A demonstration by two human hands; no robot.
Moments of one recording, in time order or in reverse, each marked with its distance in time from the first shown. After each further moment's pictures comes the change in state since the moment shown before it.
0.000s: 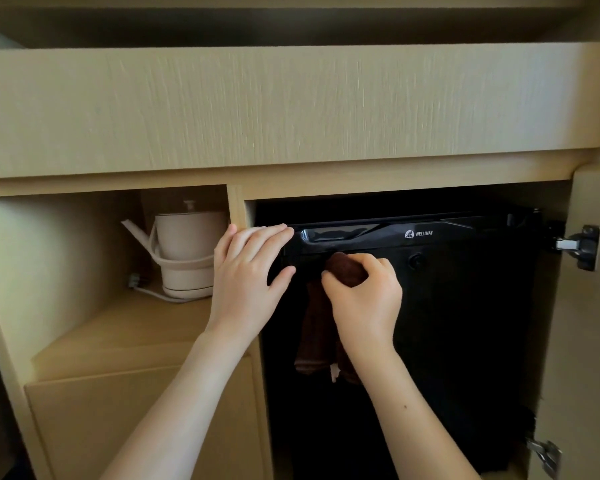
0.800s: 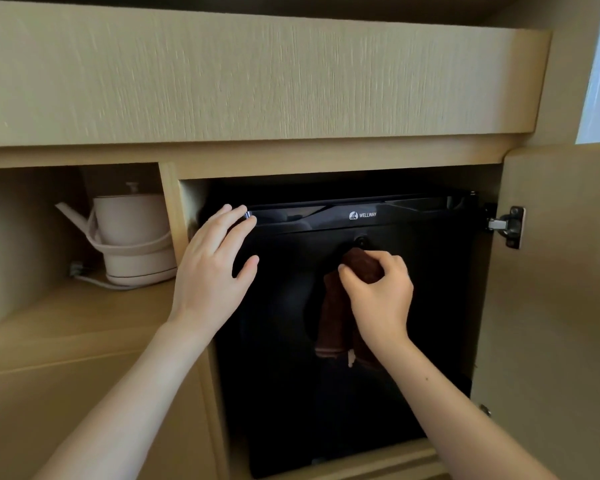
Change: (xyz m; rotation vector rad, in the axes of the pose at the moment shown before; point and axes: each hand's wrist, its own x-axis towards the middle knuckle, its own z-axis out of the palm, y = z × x) left_hand -0.007 0.029 0.018 -0.102 -0.034 -0.037; right_hand 0.029 0.064 -0.068 0.015 0.067 0.054
